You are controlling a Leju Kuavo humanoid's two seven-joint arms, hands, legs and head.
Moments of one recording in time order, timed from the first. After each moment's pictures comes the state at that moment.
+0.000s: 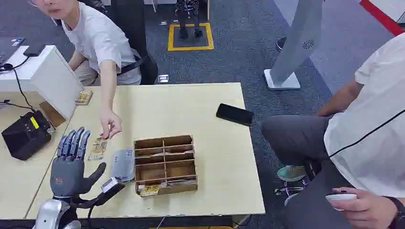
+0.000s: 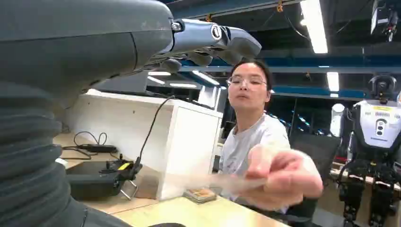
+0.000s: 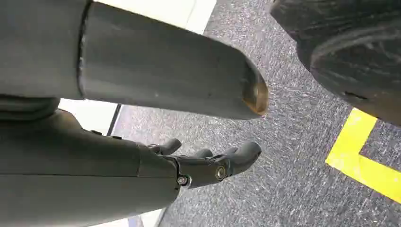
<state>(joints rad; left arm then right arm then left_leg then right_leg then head) -0.01 0.32 -0.28 -1.50 -1.03 0.69 0.00 0.30 -0.26 0.71 -0.87 -0.38 -0.04 0.58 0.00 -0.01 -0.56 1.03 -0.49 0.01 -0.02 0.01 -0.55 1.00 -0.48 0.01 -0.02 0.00</state>
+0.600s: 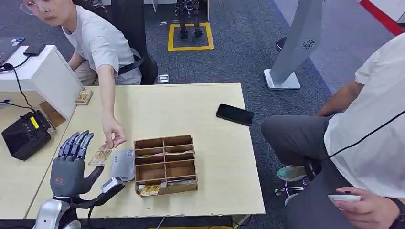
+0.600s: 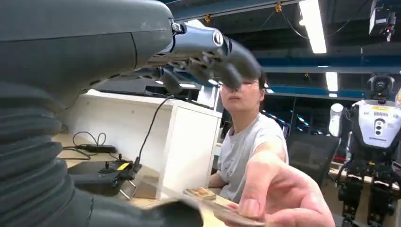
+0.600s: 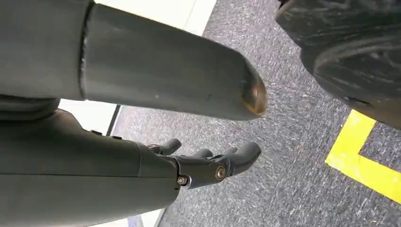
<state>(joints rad) -0.01 0.32 -0.28 -1.50 -1.03 0.69 0.00 0.26 -0.32 0.89 -0.90 -0.53 -0.13 0.55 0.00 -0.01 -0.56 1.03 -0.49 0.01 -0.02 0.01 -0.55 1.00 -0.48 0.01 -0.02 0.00</state>
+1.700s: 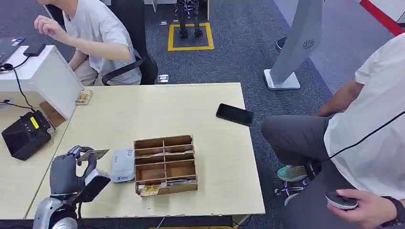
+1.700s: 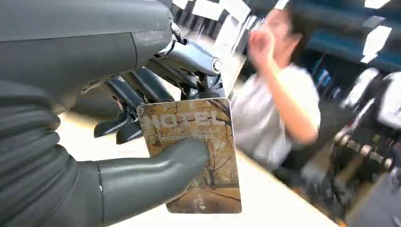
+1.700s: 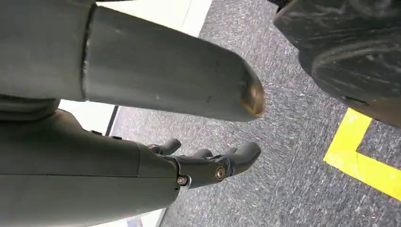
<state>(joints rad) -0.01 0.33 -0.28 -1.51 -0.55 0.56 -0.11 0.15 -0.39 1.20 -0.93 -0.82 -0.28 0.46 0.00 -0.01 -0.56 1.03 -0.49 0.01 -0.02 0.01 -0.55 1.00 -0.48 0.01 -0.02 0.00</state>
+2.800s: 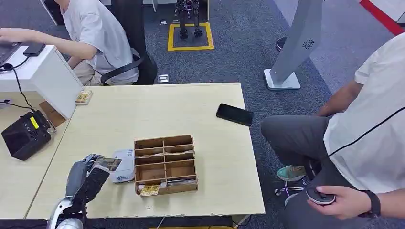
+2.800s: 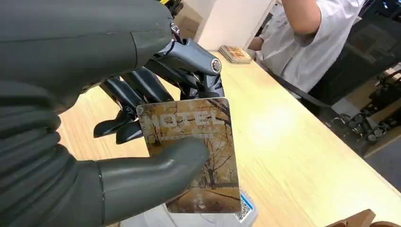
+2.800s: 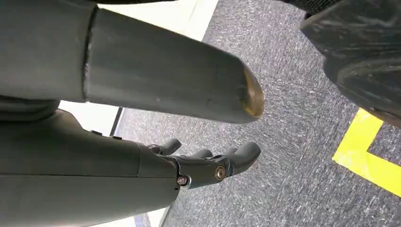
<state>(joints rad) -0.02 0.28 -0.30 -1.43 -0.33 0.41 -0.06 0.03 -0.43 1.50 -0.99 -1.08 -0.39 0.39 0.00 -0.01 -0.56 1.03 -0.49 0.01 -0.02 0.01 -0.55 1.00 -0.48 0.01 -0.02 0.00</state>
